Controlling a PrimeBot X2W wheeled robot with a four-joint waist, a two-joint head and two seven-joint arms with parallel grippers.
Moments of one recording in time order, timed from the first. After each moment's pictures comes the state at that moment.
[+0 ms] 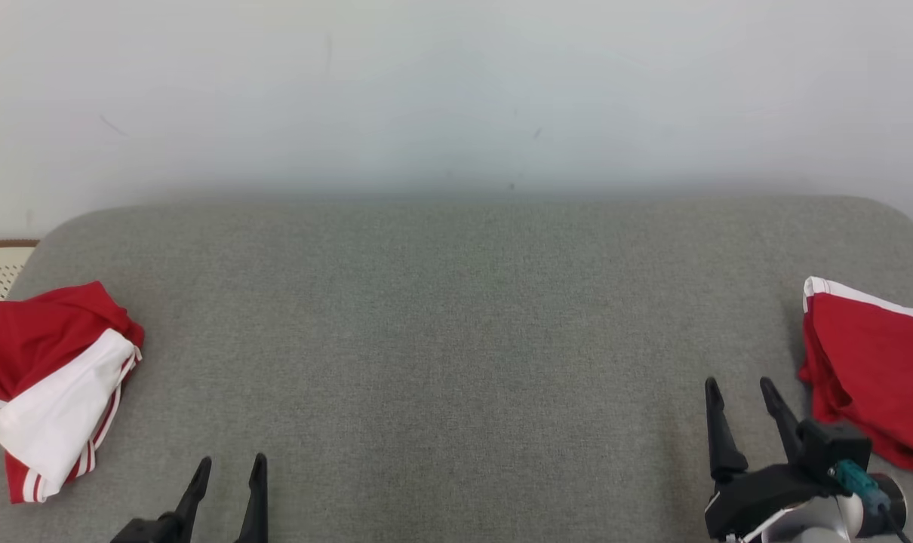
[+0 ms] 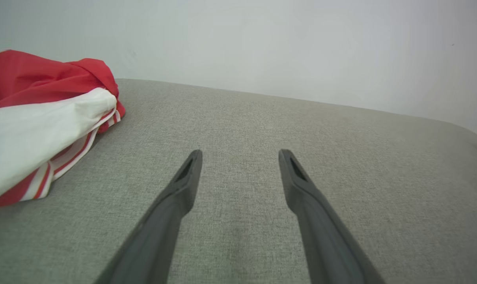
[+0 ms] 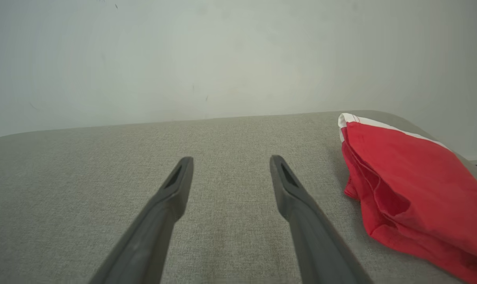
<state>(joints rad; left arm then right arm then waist) -0.15 0.05 0.00 0.32 -0.14 -0.07 -0.26 -0.23 -0.14 0.10 0.44 0.11 0.13 -0.26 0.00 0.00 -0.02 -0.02</state>
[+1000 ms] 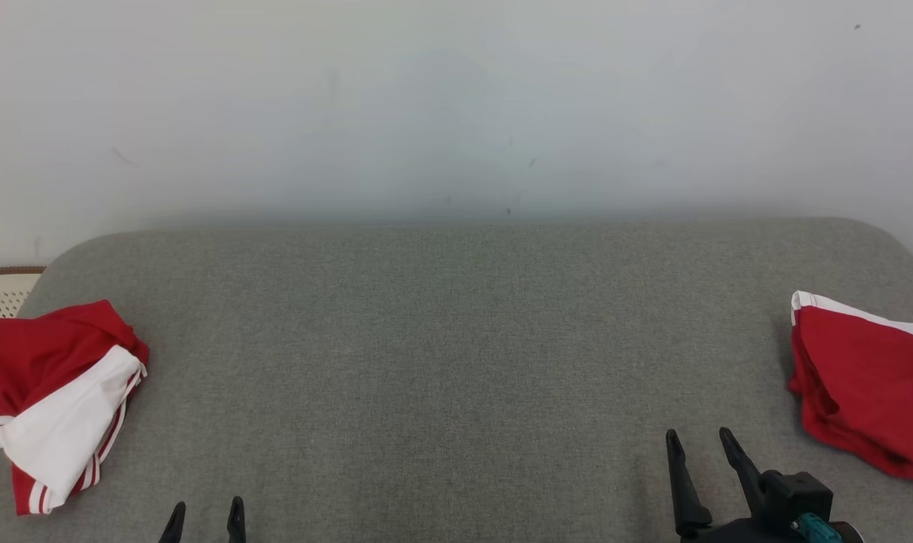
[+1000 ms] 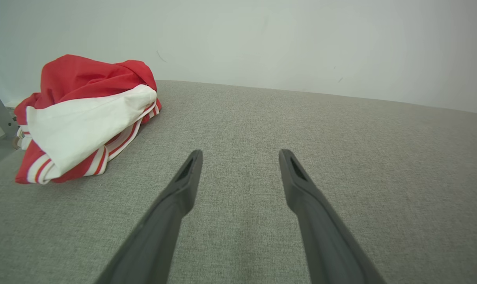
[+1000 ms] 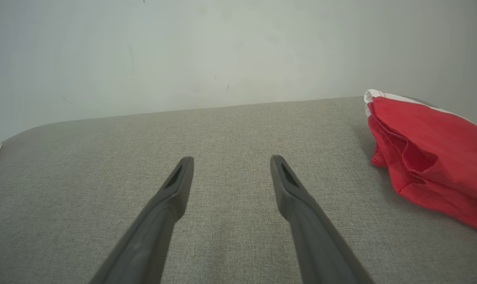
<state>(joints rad) -0.03 0.05 0.05 0.25 -0.08 -0.01 -0.26 -0.10 -0.08 0.15 0.37 0.10 0.13 -0.26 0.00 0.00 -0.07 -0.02</state>
